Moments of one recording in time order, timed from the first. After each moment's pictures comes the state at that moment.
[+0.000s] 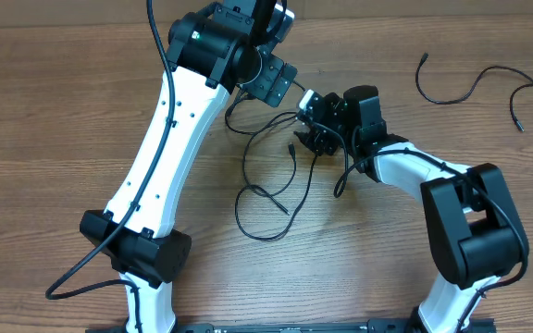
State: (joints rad) left arm -0.46 2.03 2.36 -1.36 -0.09 0.11; right arm 0.30 1.93 1.02 0.23 -0.36 -0.66
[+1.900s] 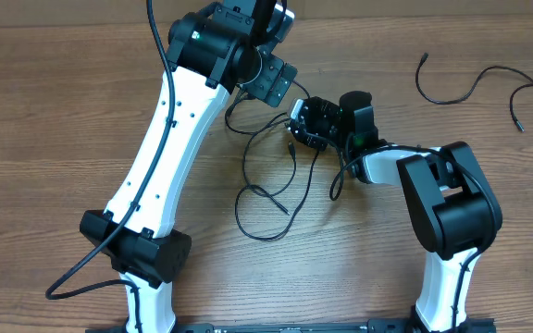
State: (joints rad) left arm -0.46 2.03 2.36 -1.36 -0.09 0.11; right arm 0.30 2.11 1.02 0.58 -0.46 -0.80
